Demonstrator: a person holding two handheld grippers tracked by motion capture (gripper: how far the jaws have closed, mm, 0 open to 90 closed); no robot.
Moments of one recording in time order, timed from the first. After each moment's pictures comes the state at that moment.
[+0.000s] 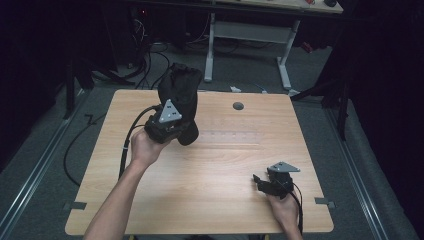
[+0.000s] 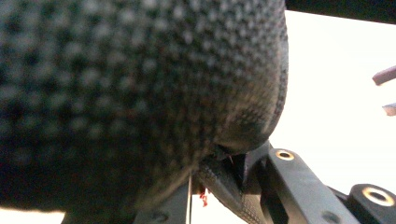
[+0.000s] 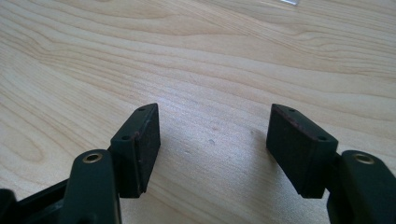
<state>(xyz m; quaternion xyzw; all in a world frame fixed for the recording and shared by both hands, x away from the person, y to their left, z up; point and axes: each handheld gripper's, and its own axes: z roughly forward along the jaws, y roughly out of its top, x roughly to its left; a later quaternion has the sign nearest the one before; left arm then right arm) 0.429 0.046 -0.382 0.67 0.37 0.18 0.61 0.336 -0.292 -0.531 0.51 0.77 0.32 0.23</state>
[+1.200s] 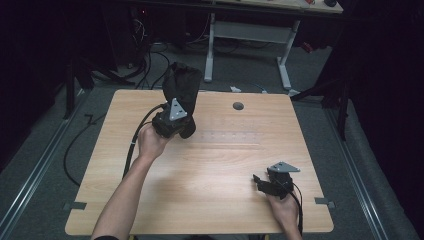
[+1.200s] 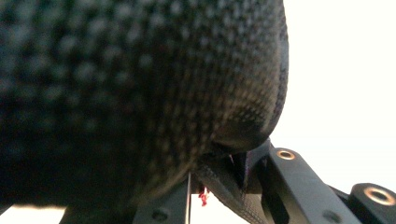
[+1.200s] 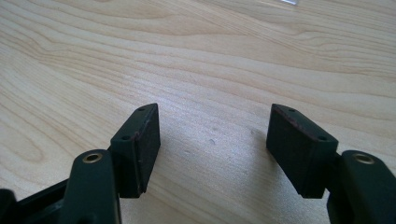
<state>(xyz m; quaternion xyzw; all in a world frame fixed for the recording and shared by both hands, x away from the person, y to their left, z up) 0.467 0.037 -0.418 0.68 0.36 0.23 0.60 0.336 -0.292 -0.531 0.51 0.76 0.32 0.23</state>
